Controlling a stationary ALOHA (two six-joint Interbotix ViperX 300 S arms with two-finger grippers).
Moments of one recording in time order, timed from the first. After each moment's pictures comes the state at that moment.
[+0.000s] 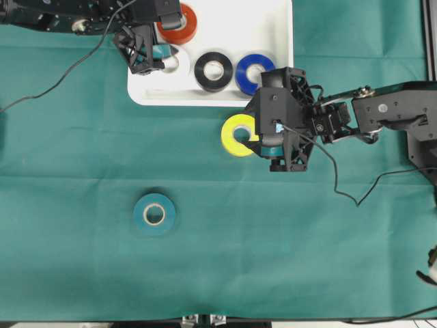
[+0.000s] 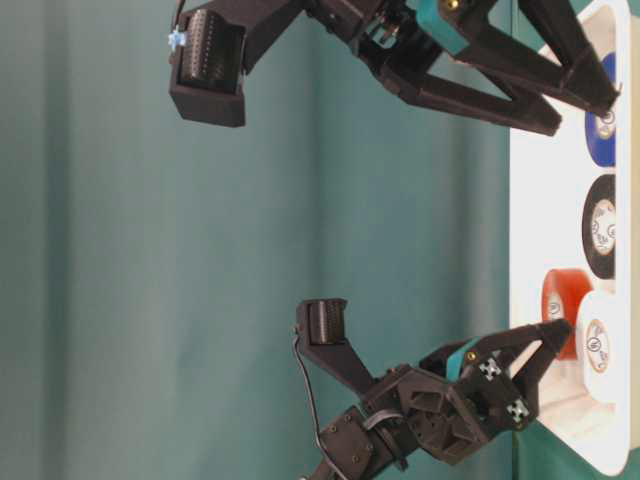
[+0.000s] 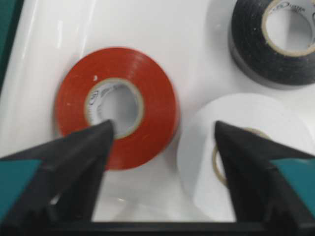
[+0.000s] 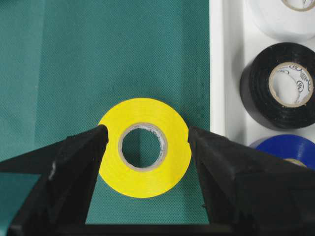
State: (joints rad) left arm 0.42 0.12 0.62 -0.02 0.12 0.27; right arm 0.06 -0.12 0.74 -0.50 0.20 0.62
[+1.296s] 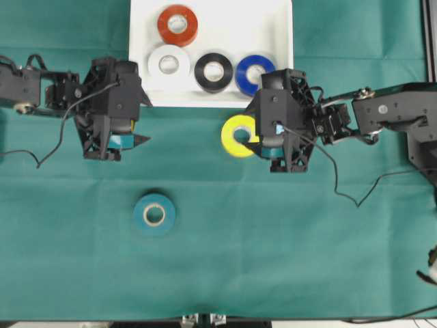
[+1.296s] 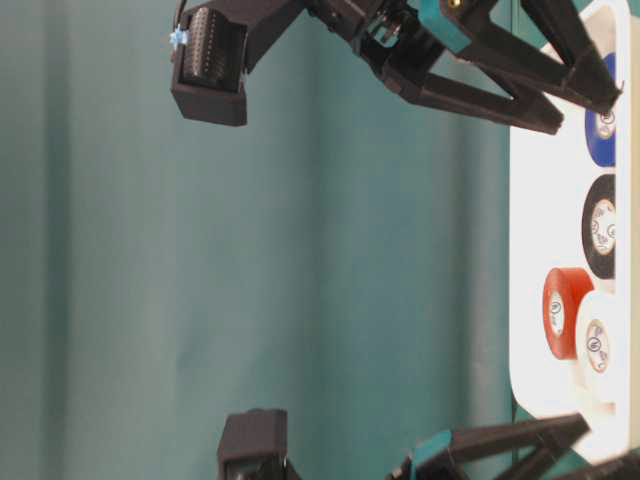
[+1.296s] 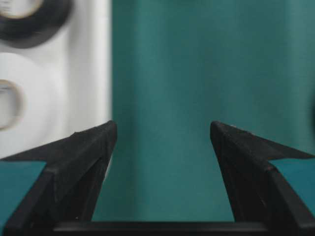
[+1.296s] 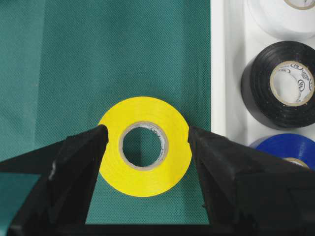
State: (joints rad) left arm 0.02 -0.15 0.86 -0.02 0.12 0.13; right arm 0.06 -0.12 0.75 -0.50 0.20 0.62
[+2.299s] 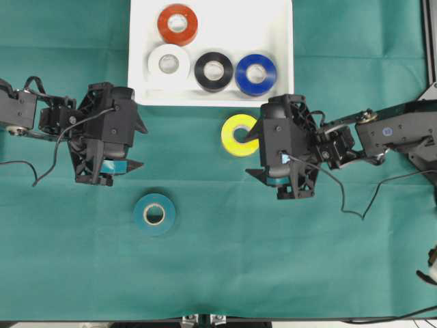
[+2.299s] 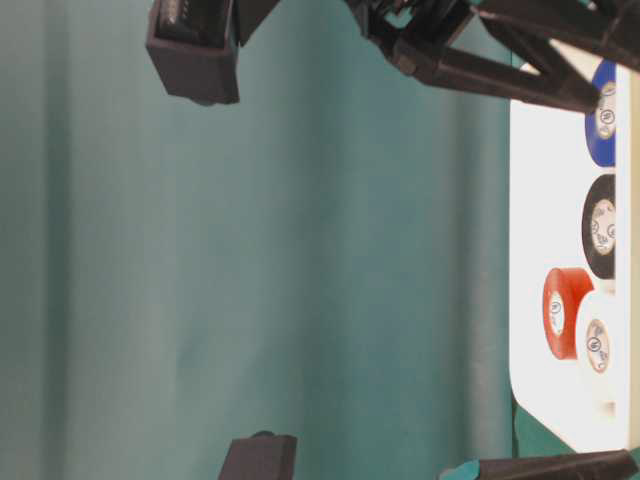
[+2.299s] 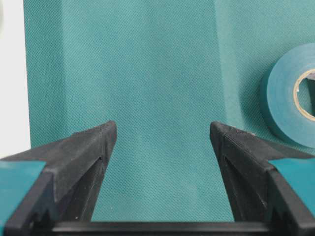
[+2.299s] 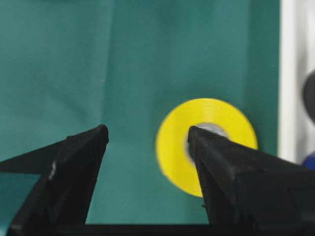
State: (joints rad) left arm -0.08 -0.16 0.87 -0.02 0.12 0.05; right arm 0.17 -0.11 0.75 -0.49 0.20 0.67
